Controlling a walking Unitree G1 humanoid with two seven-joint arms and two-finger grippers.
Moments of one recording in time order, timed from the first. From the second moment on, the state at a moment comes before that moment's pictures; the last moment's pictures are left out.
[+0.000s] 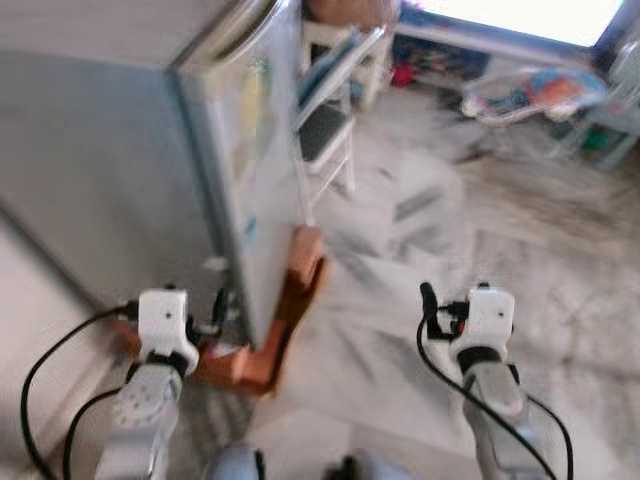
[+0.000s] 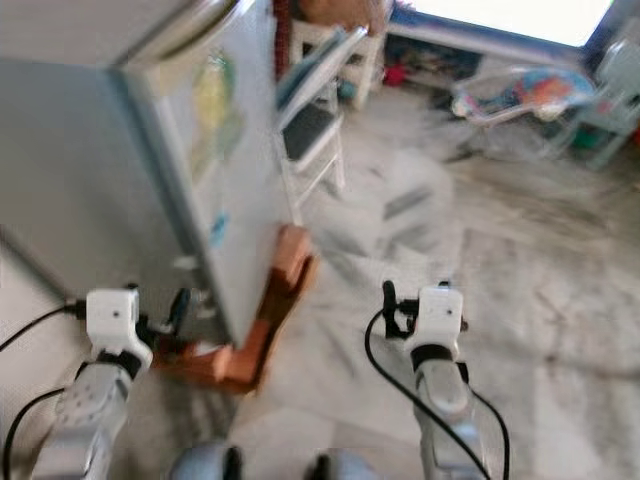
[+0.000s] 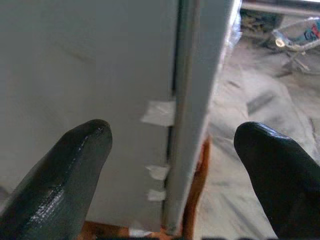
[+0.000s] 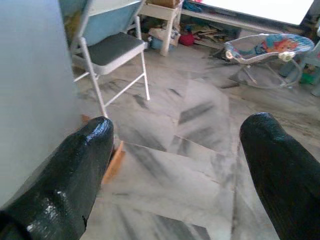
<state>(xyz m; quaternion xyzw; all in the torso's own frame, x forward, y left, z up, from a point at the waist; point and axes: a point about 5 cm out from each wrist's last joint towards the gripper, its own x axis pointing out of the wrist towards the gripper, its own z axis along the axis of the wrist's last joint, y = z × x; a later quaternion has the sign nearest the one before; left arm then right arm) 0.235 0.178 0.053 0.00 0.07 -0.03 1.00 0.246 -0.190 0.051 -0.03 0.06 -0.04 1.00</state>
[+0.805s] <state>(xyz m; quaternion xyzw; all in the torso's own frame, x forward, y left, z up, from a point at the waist) 0.238 0.162 0.058 -0.01 0.05 -0.08 1.00 0.242 -0.194 0.049 -0.03 0.07 -0.04 1.00</state>
